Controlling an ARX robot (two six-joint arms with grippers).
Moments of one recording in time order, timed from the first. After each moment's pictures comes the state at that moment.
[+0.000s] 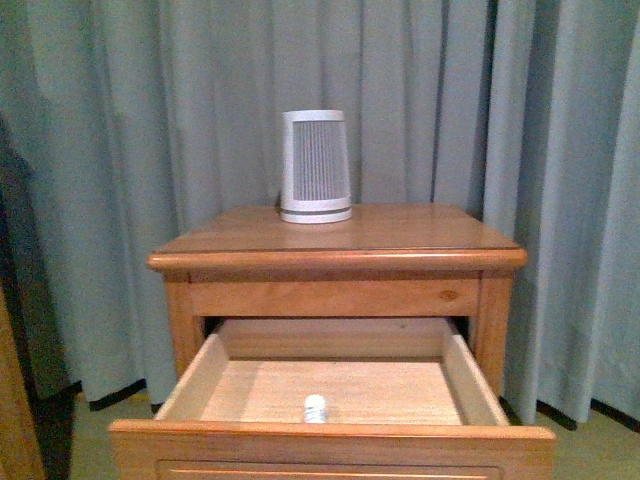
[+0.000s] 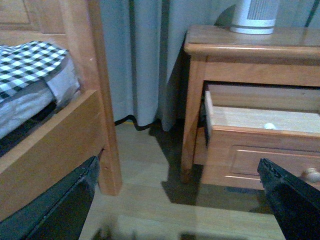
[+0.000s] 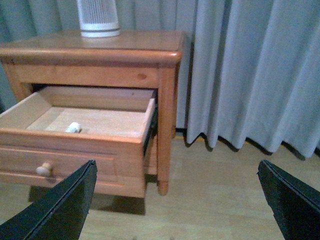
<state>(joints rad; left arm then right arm) -0.01 0.00 0.01 0.00 0.00 0.00 0.00 0.00 0.01 0.00 0.00 0.00</state>
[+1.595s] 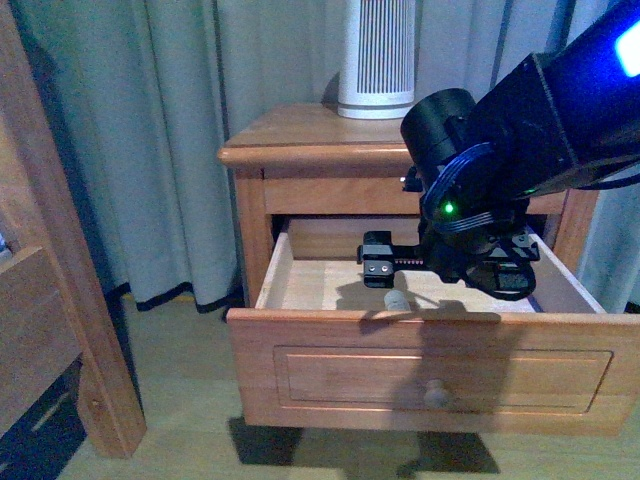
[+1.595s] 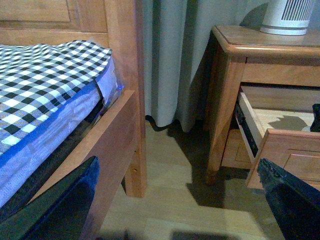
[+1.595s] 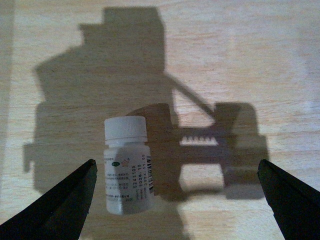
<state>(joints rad) -0.01 0.00 0.01 0.00 0.00 0.00 0.28 2.36 1.72 -0.23 0.25 0.34</state>
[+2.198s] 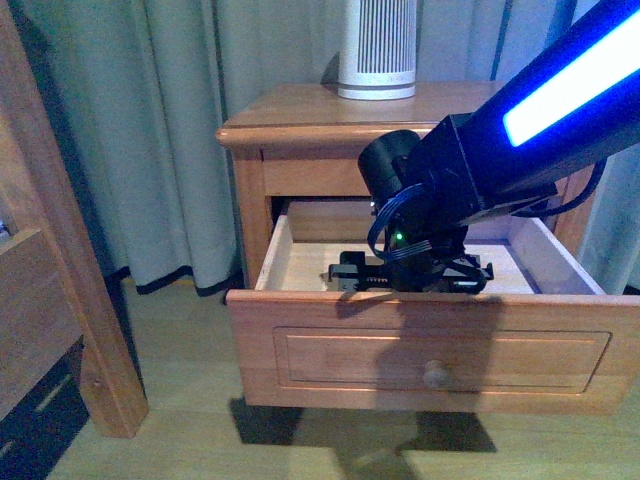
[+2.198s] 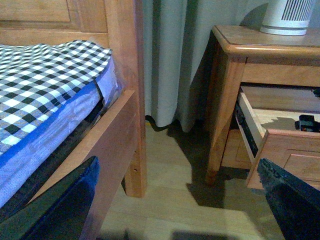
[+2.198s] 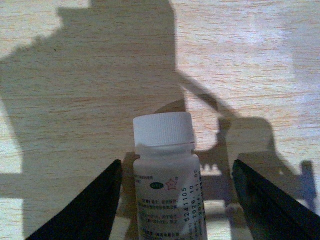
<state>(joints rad) -0.01 0.00 0.01 0.00 0.00 0.00 0.32 2.48 1.83 -0.26 0.27 0.37</state>
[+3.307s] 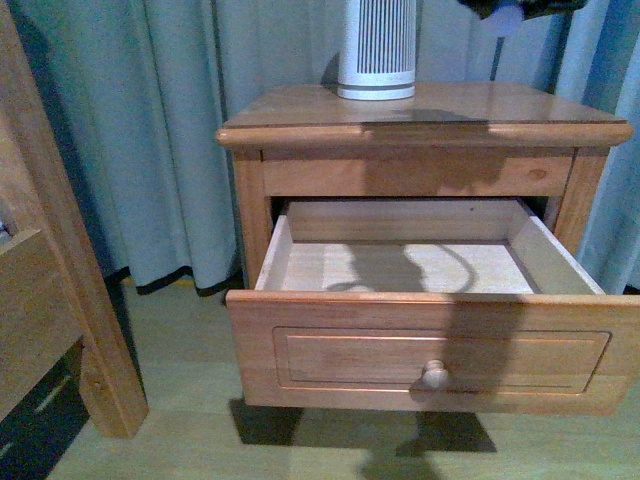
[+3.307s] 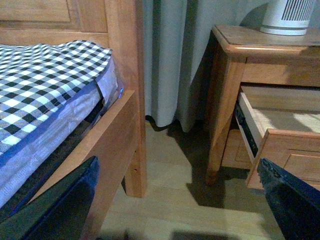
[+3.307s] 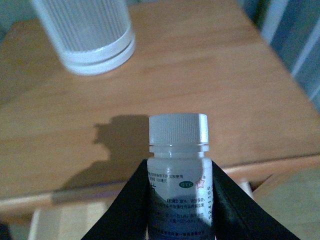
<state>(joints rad) -0.01 0.00 0.01 0.00 0.00 0.00 0.20 2.06 1.98 -0.33 0.40 0.26</state>
